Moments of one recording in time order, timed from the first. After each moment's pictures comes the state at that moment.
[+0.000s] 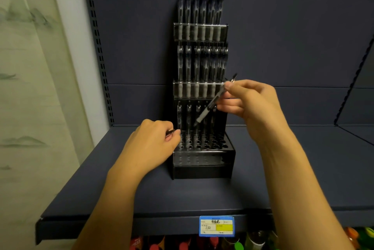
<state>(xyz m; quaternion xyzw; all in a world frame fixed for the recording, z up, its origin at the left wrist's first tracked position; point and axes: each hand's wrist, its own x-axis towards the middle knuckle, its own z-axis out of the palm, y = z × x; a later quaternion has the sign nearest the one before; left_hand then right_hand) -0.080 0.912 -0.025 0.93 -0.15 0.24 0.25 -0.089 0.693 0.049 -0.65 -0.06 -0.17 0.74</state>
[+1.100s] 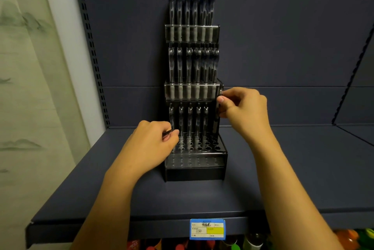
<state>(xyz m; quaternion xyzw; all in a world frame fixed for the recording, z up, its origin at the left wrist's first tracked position) -0.079 0.898 -0.022 0.91 -0.17 0.23 0.29 -0.048 0.669 0.018 -0.82 -0.07 -0.33 0.46</state>
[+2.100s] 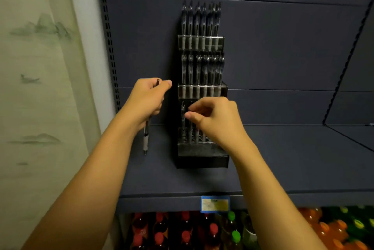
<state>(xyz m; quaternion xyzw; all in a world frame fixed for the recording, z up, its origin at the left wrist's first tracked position) -0.084 0.929 0.054 0.75 -0.14 0.17 0.63 -0.127 0.745 0.032 -0.87 -0.13 -0.24 0.41</state>
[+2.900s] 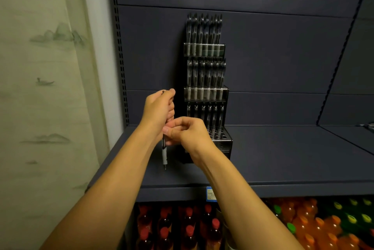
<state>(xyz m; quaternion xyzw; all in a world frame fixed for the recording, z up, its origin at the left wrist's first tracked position) -0.114 0.918 0.033 0.61 -0.09 0.13 0.77 -0.141 0.814 -0.006 -0.69 -0.13 -0.03 0.71</state>
